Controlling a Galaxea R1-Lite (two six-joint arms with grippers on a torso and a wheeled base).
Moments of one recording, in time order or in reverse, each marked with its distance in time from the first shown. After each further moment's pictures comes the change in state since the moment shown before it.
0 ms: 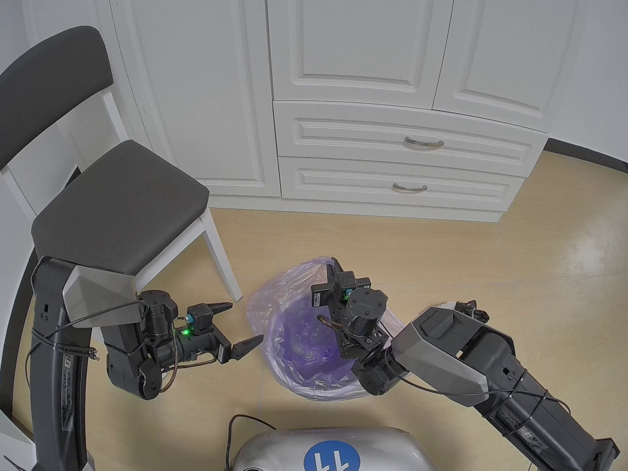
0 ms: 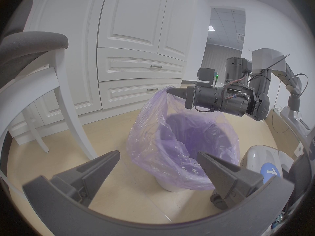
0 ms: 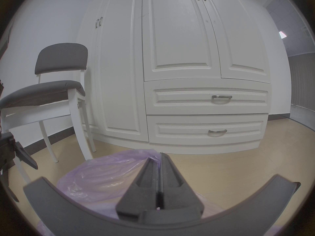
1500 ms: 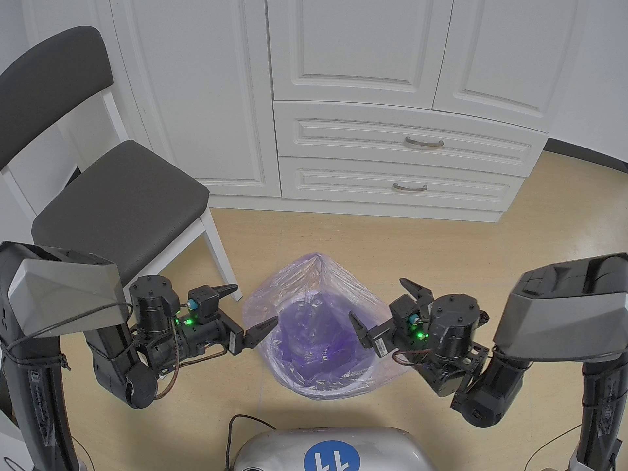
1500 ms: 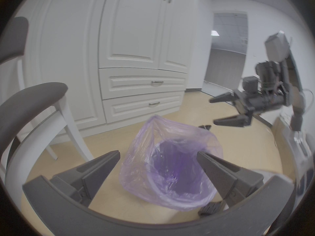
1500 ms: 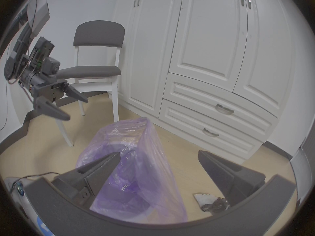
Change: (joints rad) left arm -0.144 -0.257 0.151 0.007 0.200 -0.109; right arm 0.014 -0.619 1.074 -0.098 0.148 -0.205
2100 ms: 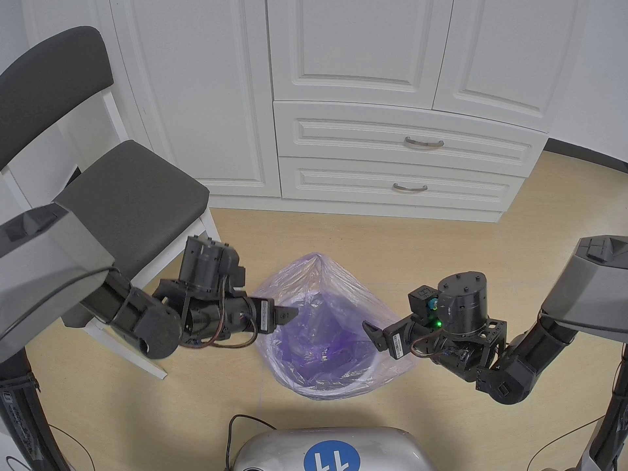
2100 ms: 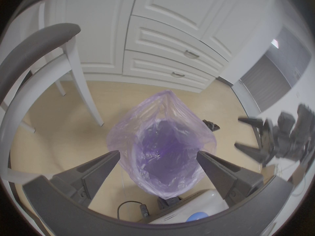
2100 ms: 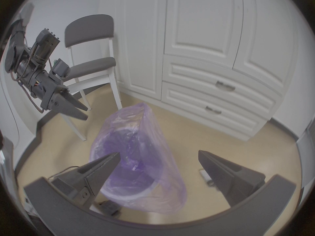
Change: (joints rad) left arm -0.155 -0.182 -0.377 0.956 0.303 -0.452; right arm -0.049 -0.193 -0.015 0.467 0.084 0.227
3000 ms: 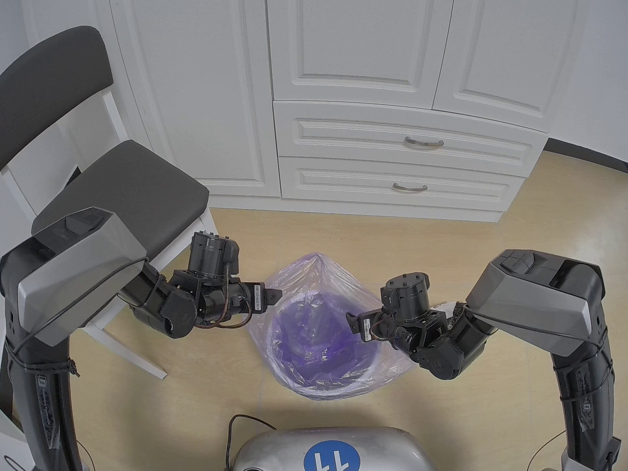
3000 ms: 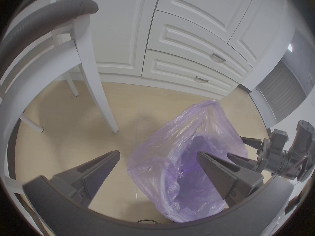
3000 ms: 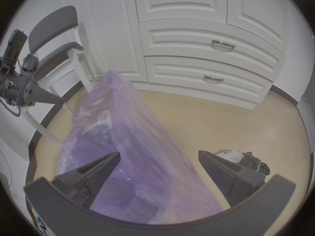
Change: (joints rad) left arm 0.098 0.201 -0.212 0.000 0.073 0.012; right arm -0.060 0.357 -0.438 0.181 -0.039 0.202
